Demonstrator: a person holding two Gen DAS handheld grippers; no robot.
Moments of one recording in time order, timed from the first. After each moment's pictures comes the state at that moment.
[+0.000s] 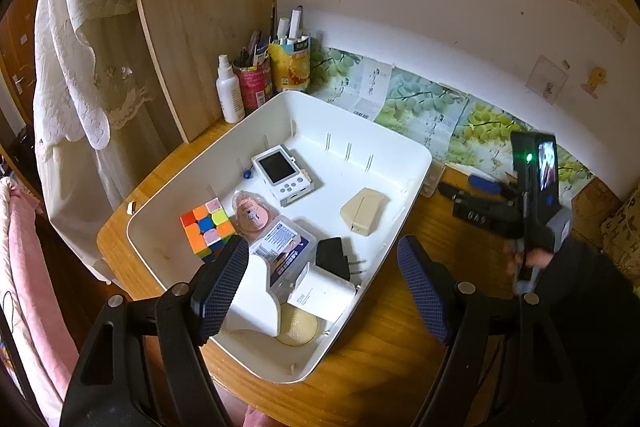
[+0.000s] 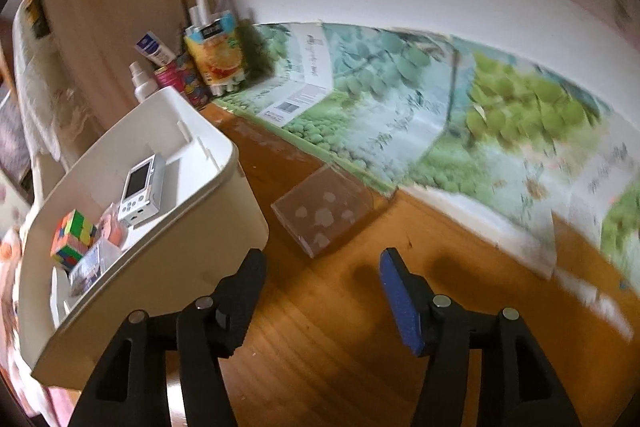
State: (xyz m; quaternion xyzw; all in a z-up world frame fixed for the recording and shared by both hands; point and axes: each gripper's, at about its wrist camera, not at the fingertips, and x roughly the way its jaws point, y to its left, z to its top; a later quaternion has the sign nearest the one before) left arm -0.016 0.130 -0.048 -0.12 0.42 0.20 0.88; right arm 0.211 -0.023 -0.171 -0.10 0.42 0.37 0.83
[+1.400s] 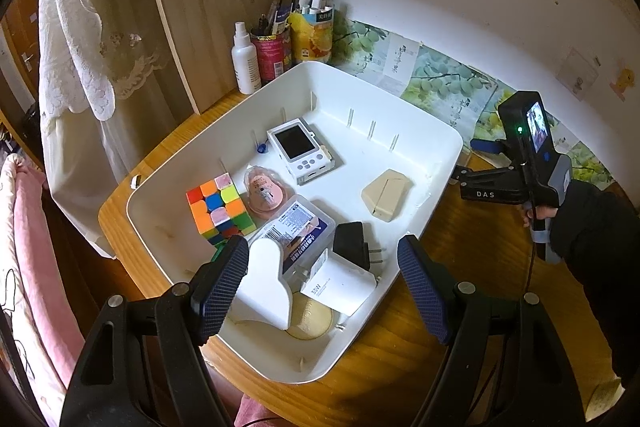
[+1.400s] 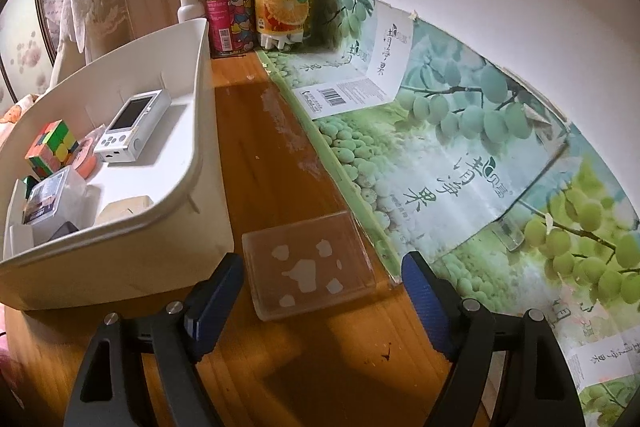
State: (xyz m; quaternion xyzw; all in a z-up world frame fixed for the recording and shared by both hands) left arm -0.007 0.145 -0.068 -0.14 0.45 0.22 0.85; right arm 0.257 0.030 -0.191 -0.27 0.37 0.46 0.76
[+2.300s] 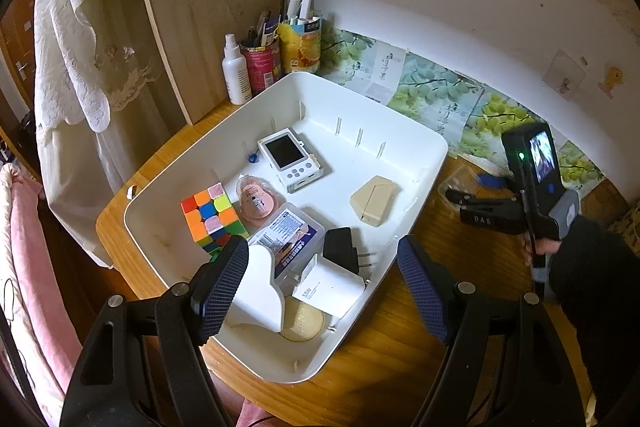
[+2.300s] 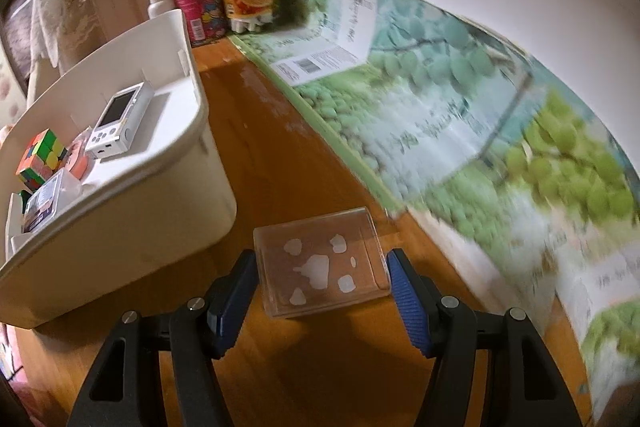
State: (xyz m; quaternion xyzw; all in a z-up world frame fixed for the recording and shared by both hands) left arm -0.006 0.137 -0.058 -0.13 0.44 0.20 0.86; right arm 0.238 0.003 -0.192 -0.24 0.43 0.39 0.78
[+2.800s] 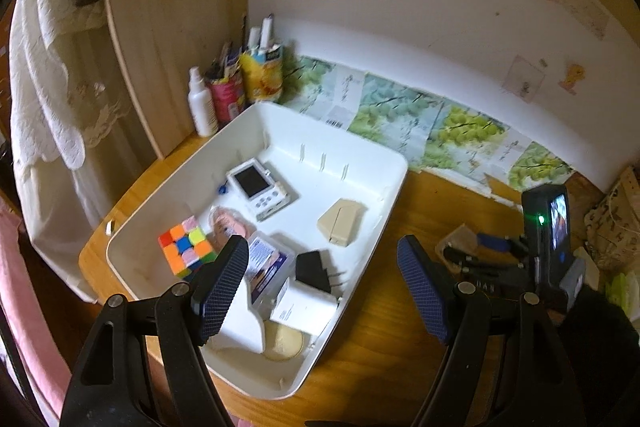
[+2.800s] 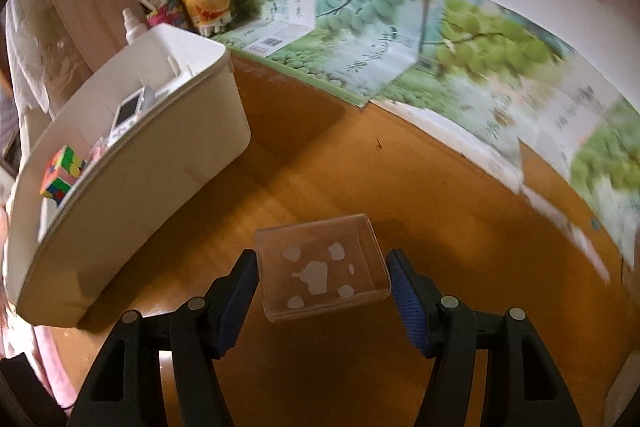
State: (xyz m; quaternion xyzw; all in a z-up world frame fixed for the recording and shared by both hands) left arm -0.002 0.129 -0.038 -0.12 0.41 0.14 0.89; right arm 0.172 -0.063 -0.177 -0.14 0.49 0.32 0.80
